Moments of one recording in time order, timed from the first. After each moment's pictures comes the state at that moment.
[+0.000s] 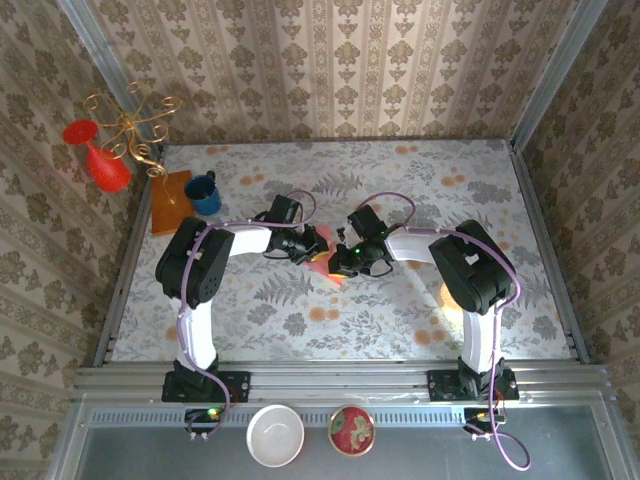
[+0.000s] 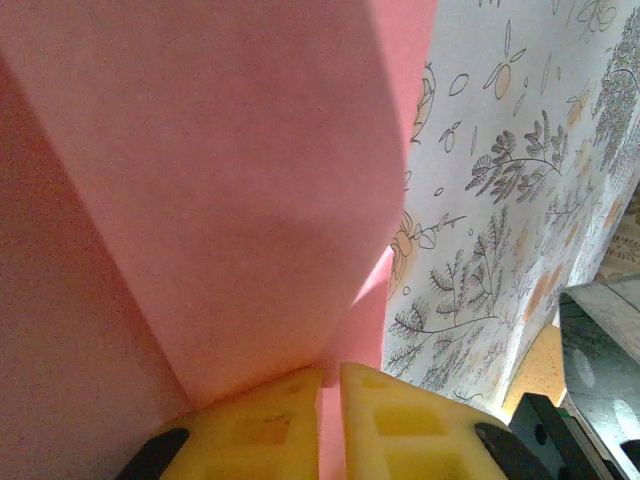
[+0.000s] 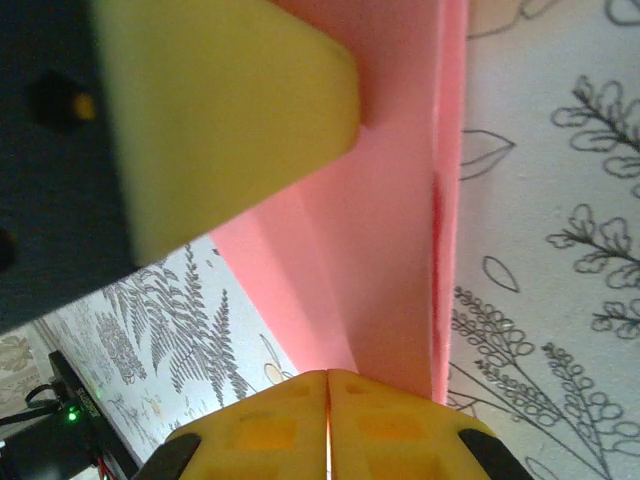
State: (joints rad) left arm -0.52 1.98 1.08 -0.10 0.63 -0.88; right arm 0.55 1.95 1.08 -0.21 -0.59 0.65
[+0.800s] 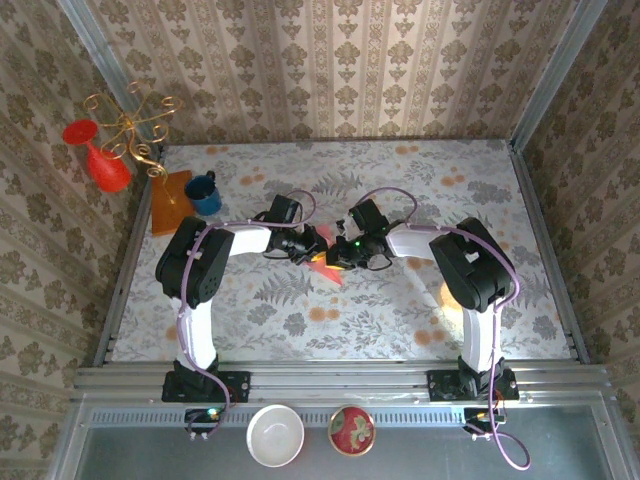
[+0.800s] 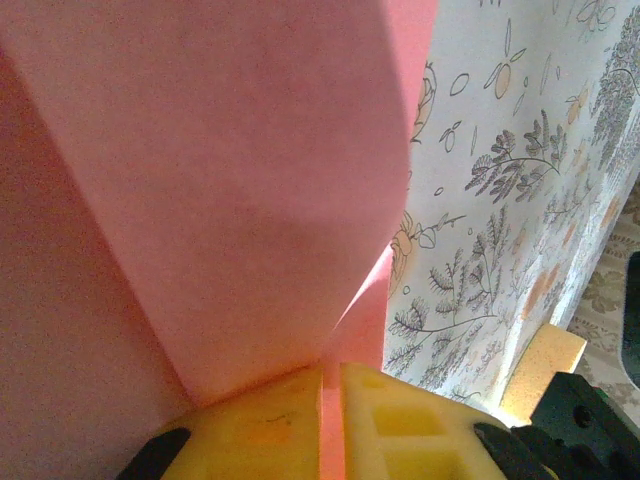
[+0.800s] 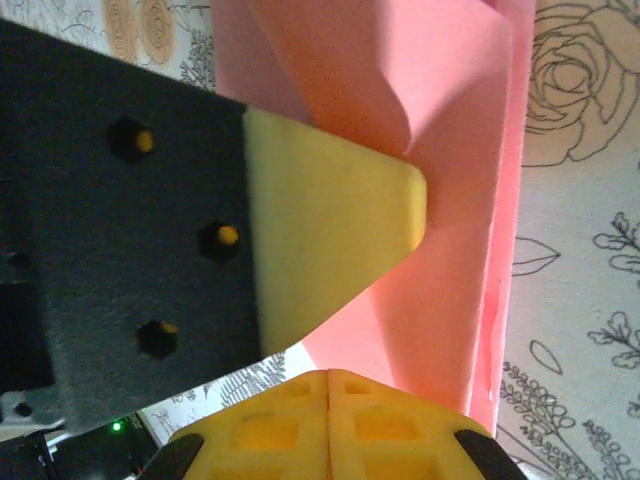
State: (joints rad) left arm -0.52 1.98 1.08 -0.10 0.64 -0.88; right arm 0.52 1.97 1.12 -0.16 -0.63 0.67
